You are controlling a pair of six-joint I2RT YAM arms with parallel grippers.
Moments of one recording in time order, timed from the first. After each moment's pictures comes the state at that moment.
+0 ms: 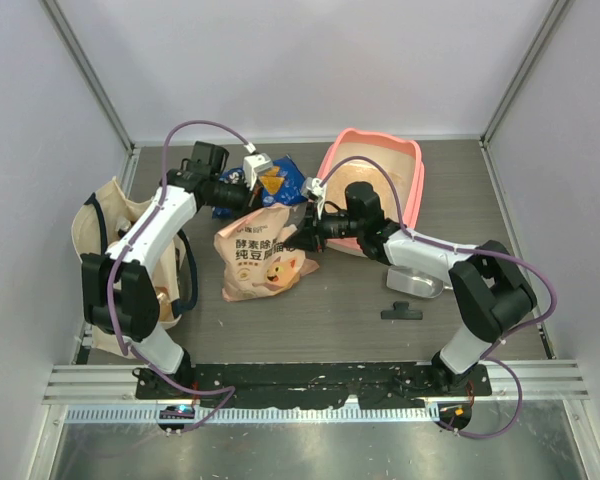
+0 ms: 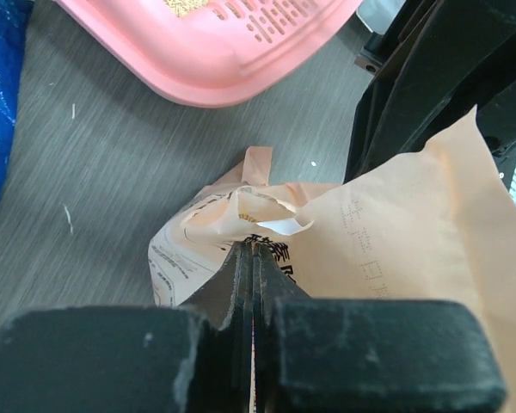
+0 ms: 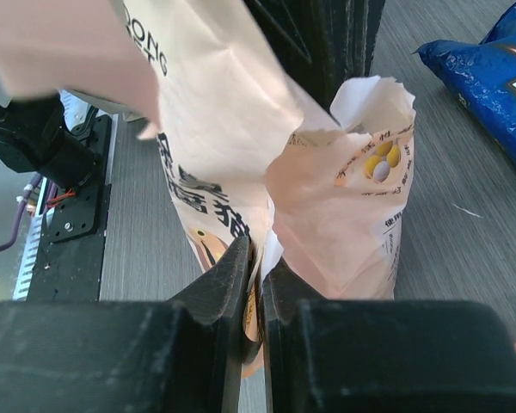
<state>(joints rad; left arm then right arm) -0.27 1.64 1.42 -0.74 0.84 0.40 0.61 1.64 0.96 0.41 -0.86 0.08</state>
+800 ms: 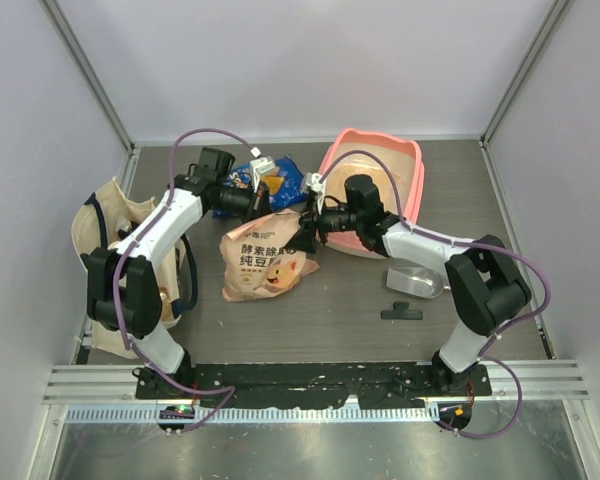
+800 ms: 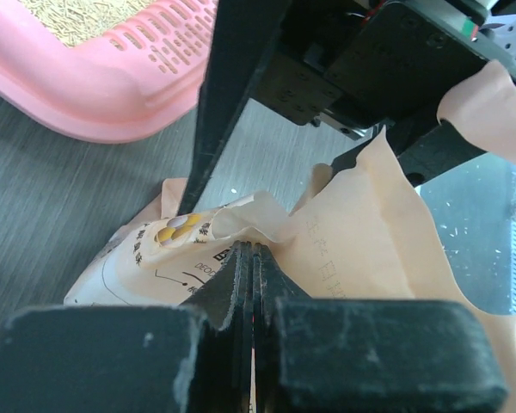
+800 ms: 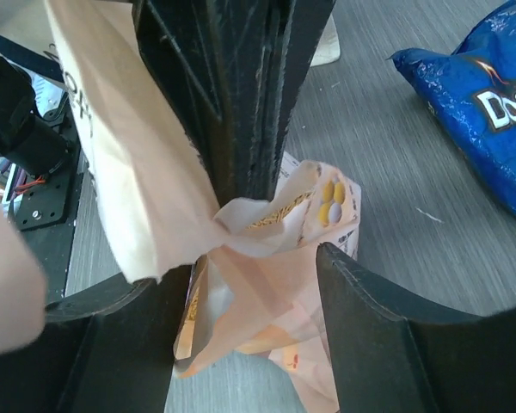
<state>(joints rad) -0.29 1.65 1.35 -0.65 1.05 0.27 0.57 1.67 1.02 0.35 -0.87 -0.02</state>
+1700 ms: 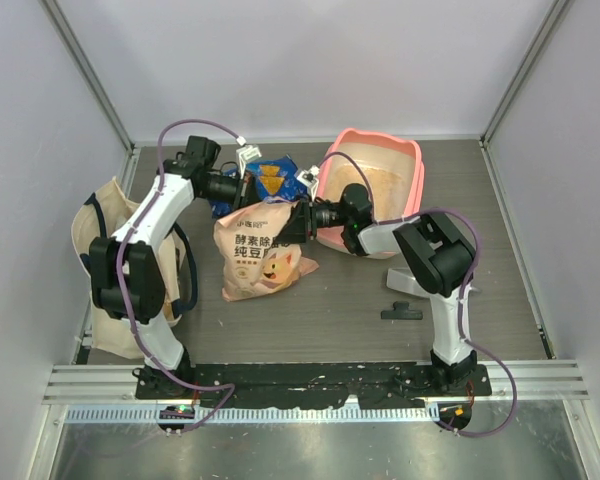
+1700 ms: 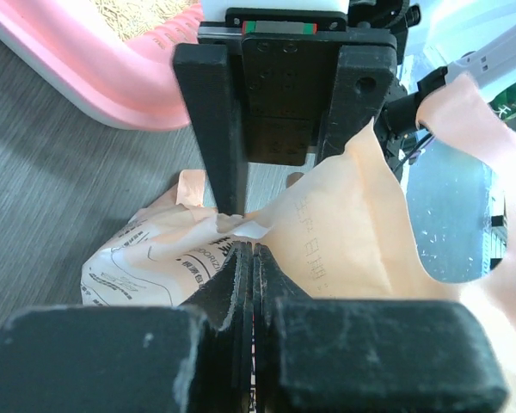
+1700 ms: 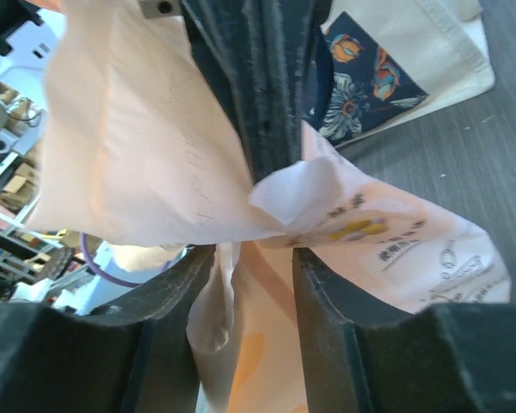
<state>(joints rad) -0.20 1.75 1.51 -0.83 1.12 0.34 0.56 2.06 1.10 1.18 -1.15 0.85</state>
